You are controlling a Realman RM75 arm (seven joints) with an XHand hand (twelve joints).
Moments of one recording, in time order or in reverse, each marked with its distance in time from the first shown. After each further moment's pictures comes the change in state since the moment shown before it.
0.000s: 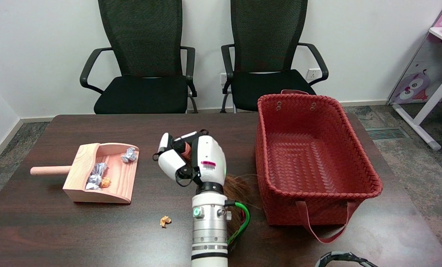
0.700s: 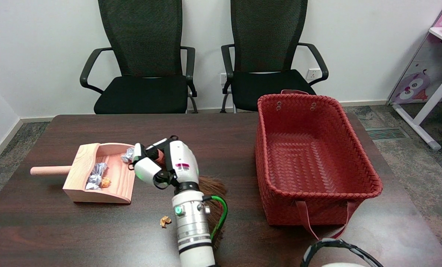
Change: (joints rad) arm 0.084 -0.038 0.000 0.229 0.019 -0.179 0.252
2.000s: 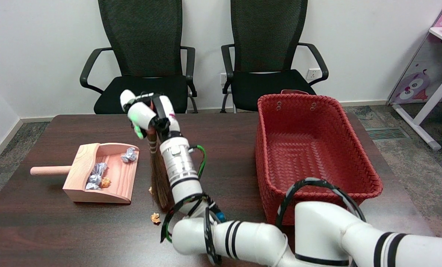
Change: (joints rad) arm 0.370 -0.042 0.028 0.392 0.057 -0.245 0.802
